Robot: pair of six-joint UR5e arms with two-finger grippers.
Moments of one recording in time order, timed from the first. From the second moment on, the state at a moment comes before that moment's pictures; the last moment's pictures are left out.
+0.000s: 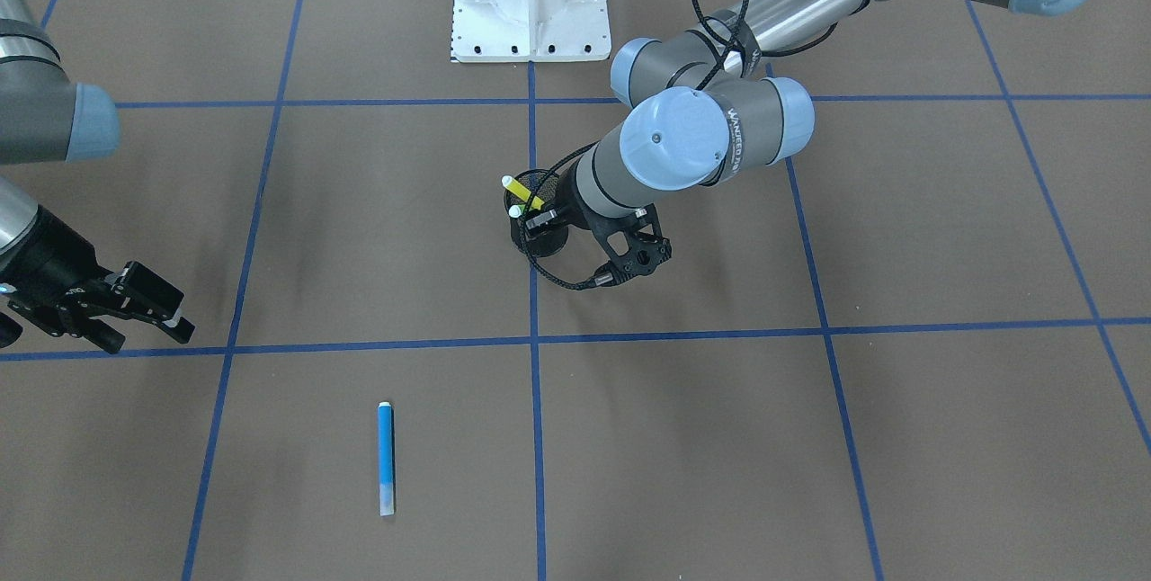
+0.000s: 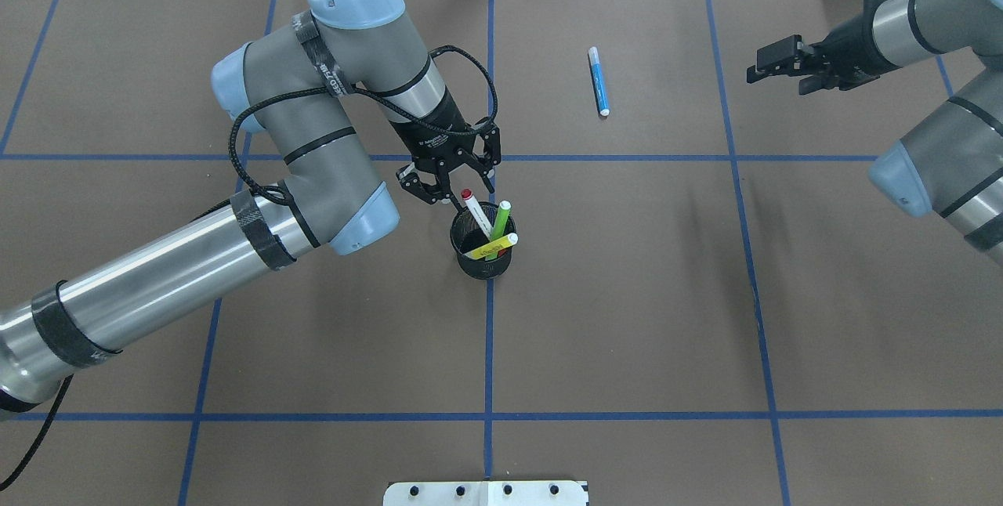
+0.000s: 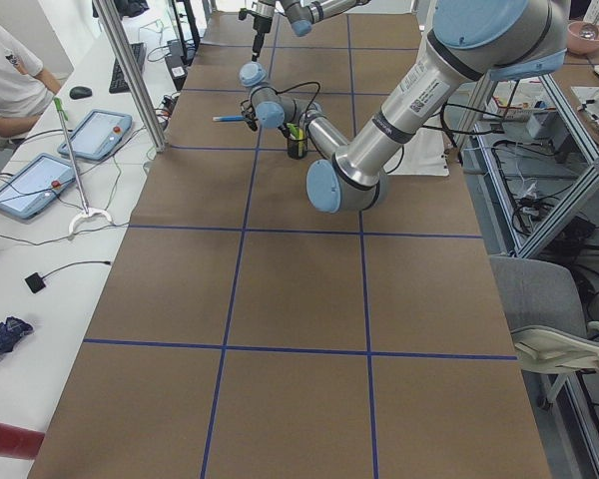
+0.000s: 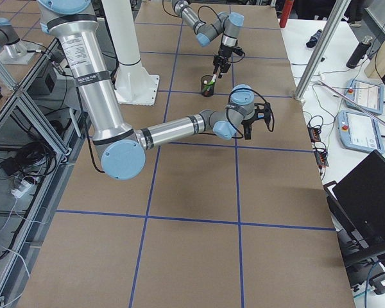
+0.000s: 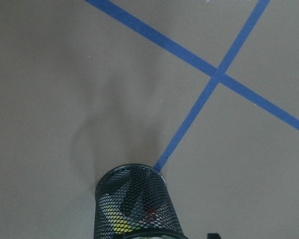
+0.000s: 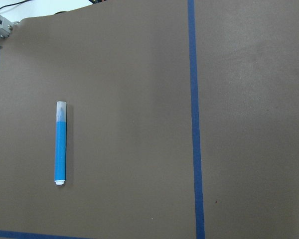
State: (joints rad) left arm -0.71 -2.45 -1.30 -1.88 -2.42 -1.68; right arm 1.07 -1.25 1.51 -0.86 2.22 1.03
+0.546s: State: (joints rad) left arm -0.74 -2.44 -1.35 -1.88 -2.43 -1.68; right arm 1.07 -1.25 1.51 -0.86 2.21 1.03
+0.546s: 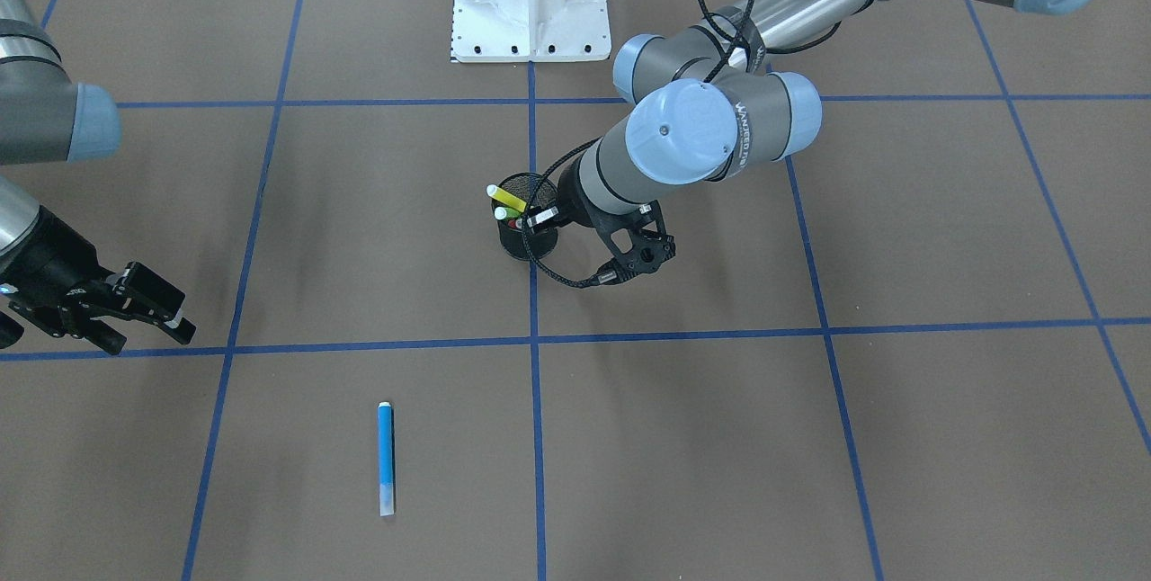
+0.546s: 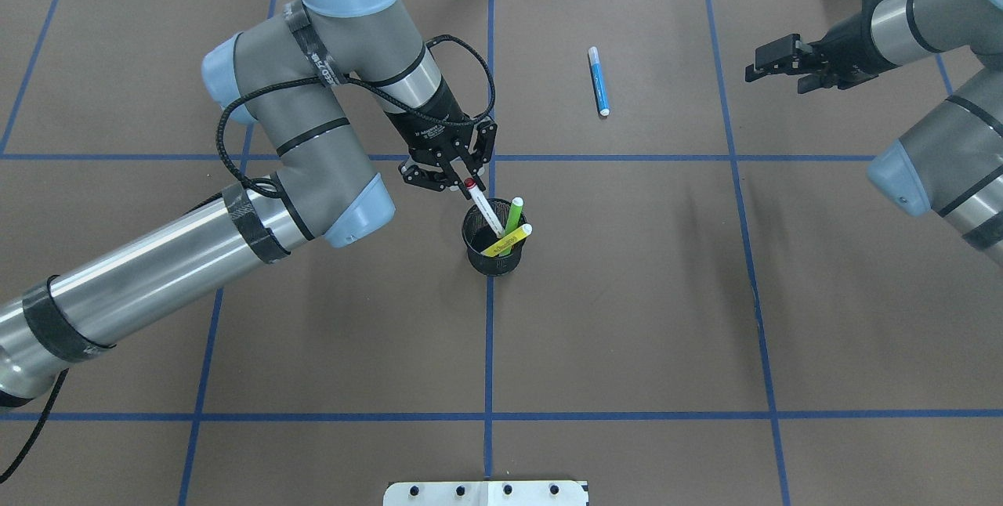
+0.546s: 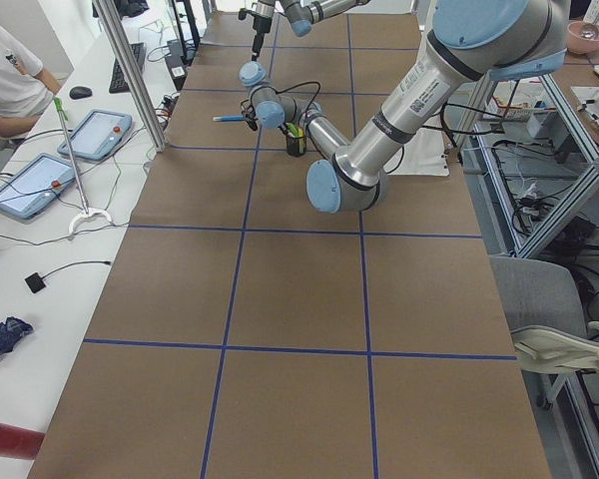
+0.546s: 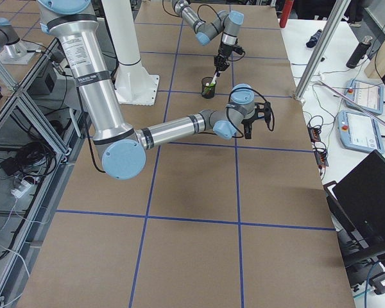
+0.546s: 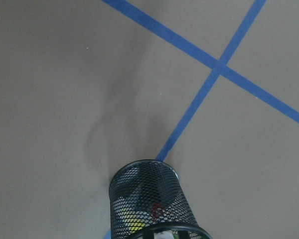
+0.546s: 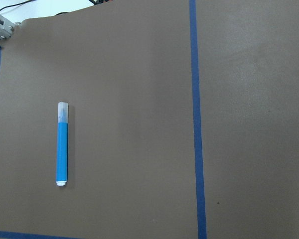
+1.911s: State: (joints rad) left arm -0.59 -2.58 -1.35 -1.91 -1.39 -1.60; right arm 1.07 -1.24 1.53 -0.85 2.18 1.04
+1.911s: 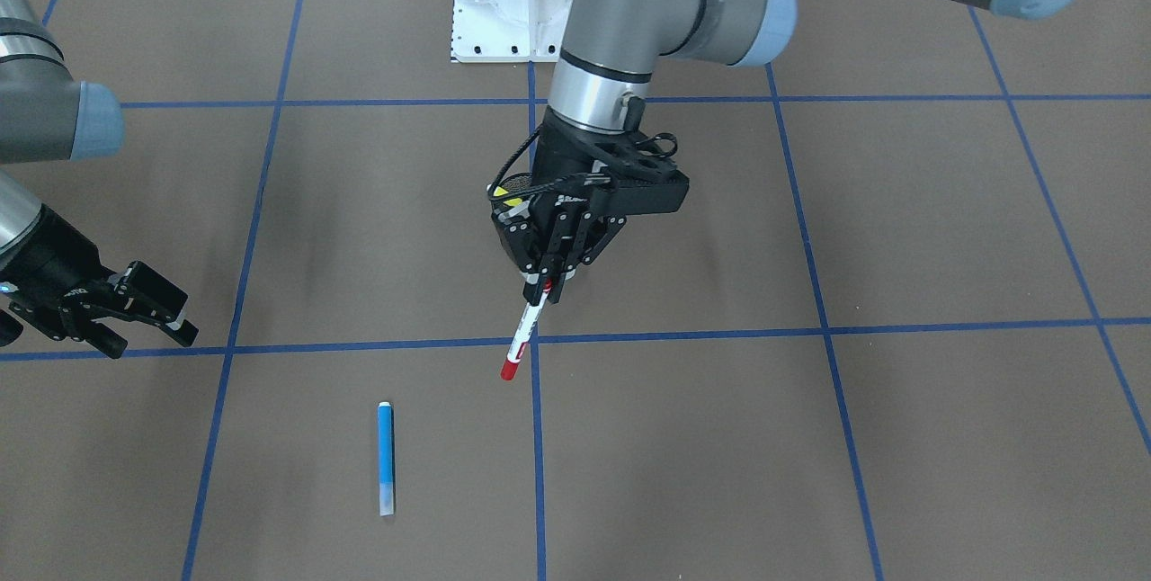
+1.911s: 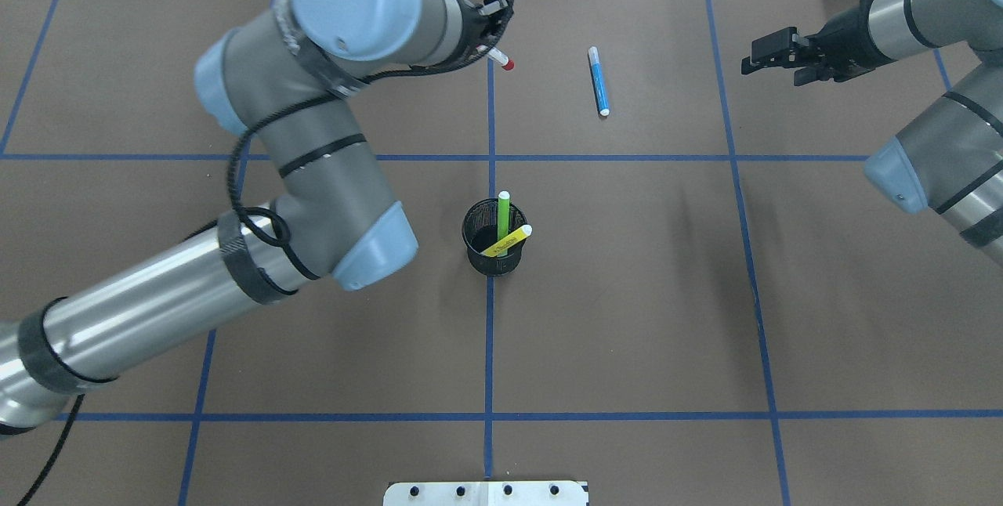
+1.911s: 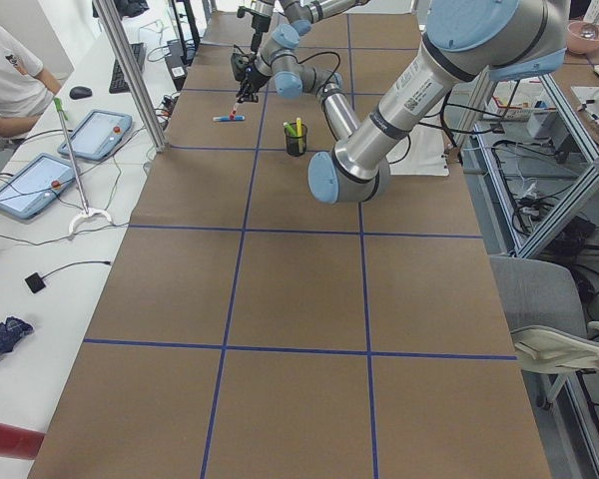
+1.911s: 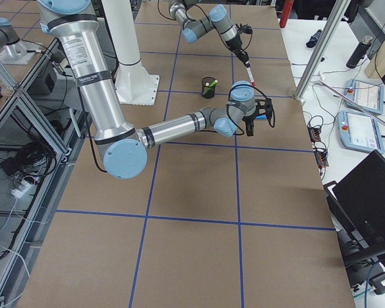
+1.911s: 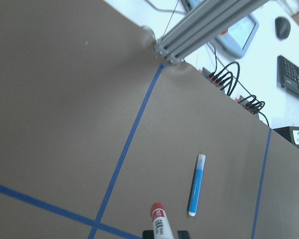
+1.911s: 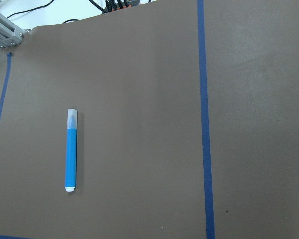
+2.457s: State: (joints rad) left arm -0.51 -2.73 -0.90 -2.18 -1.11 -1.60; right arm 1.07 -1.24 1.55 -0.85 2.16 1.05
